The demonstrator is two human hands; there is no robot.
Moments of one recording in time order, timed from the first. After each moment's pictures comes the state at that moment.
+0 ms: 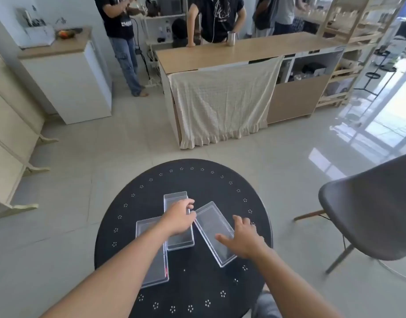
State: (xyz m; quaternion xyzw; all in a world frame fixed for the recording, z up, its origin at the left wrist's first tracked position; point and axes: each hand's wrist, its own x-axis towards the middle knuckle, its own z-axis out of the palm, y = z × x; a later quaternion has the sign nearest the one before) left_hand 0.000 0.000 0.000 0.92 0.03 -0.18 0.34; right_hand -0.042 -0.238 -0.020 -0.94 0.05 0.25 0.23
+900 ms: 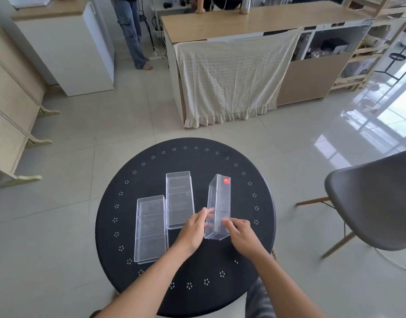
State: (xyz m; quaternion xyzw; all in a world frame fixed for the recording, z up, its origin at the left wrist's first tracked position) left_hand -0.075 -0.053 -0.068 0.74 0.16 -0.23 0.62; right_hand -0.064 -0.243 -0.101 -0.84 0.08 0.22 0.49
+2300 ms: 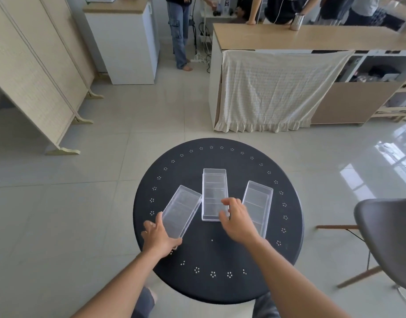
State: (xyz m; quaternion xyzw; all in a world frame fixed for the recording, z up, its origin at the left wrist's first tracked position) left_hand -0.161 0.113 -0.105 0.88 0.35 -0.17 0.27; right_hand -0.054 -0.135 -0.069 -0.92 -0.13 0.16 0.35
